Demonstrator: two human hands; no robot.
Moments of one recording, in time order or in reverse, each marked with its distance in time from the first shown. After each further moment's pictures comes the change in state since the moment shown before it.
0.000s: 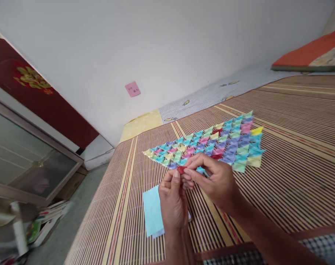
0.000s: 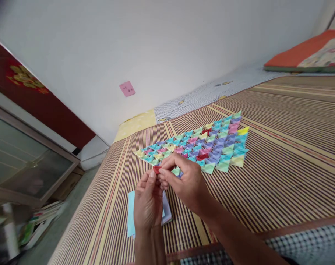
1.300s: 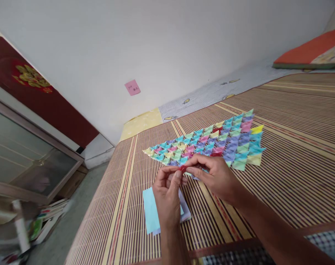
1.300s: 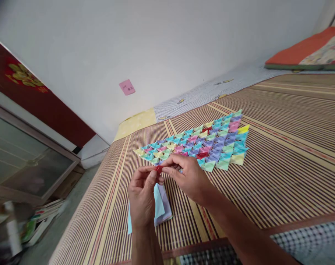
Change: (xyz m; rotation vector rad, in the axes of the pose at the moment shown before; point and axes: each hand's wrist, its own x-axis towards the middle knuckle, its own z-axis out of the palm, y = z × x) left_hand 0.001 0.010 -0.016 0.407 -0.010 0.159; right_hand 0.009 0.004 -0.014 -0.066 -0.226 0.190
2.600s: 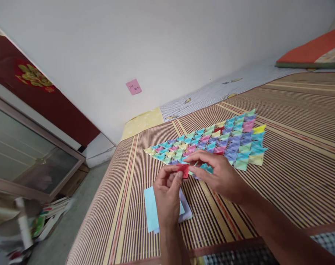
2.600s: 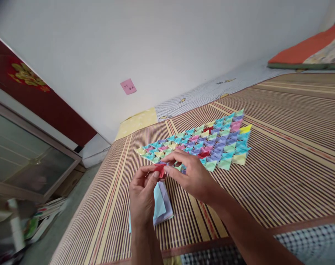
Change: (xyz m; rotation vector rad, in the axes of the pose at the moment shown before) left_hand 0.003 0.001 -0.004 -0.006 -0.029 -0.003; right_hand 0.000 -0.001 -0.009 -0.138 -0.020 -0.091
